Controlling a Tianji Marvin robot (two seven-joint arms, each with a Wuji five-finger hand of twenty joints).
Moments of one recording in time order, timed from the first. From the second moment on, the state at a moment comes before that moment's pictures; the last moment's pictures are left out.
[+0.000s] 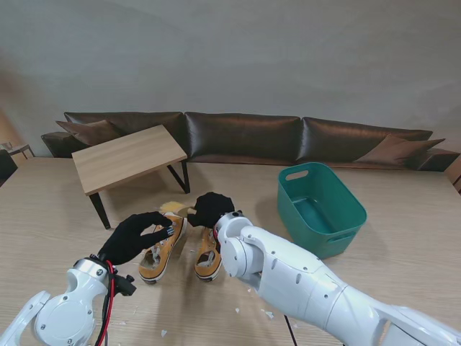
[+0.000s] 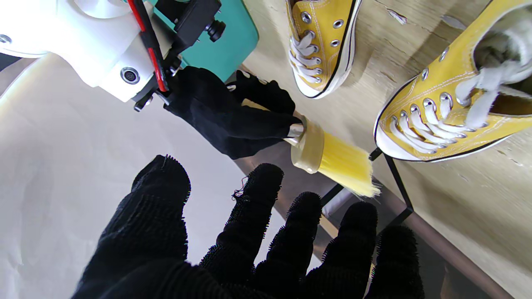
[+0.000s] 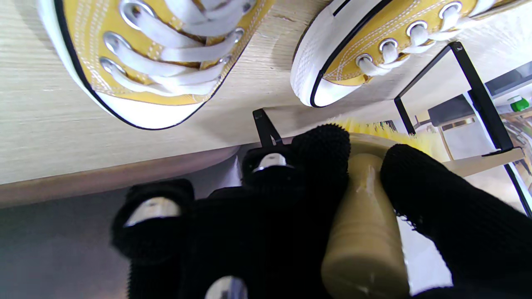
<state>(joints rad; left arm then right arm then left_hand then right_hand) 1.85 -1.11 -1.46 -1.84 0.37 -0.15 -0.01 -0.91 -1.38 0.43 -1.11 -0.48 0.30 -0.22 0.85 -0.22 0.17 -0.05 0.80 0.31 0.22 0.45 0.66 0.39 0.10 0.34 0.44 0.44 0.13 0.40 0.11 0.40 0.26 0.69 0.24 -0.47 1.20 -0.11 1.18 0.07 1.07 0.99 1.35 0.08 1.15 0.93 1.37 0.08 1.74 1.02 0.95 0.26 1.79 0.67</state>
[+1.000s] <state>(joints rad) 1.84 -1.11 -1.45 -1.84 0.36 -0.14 -0.02 -0.91 -1.40 0.35 -1.06 -0.46 0.25 -0.15 0.85 -0.22 0.17 -0.05 0.80 0.31 0.22 0.45 0.66 0.39 0.10 0.34 0.44 0.45 0.13 0.40 0.11 0.40 0.26 0.69 0.24 -0.47 1.20 -0.11 1.18 0.07 1.07 0.99 1.35 0.08 1.15 0.93 1.37 0.08 1.74 1.02 0.95 0.26 1.79 0.67</state>
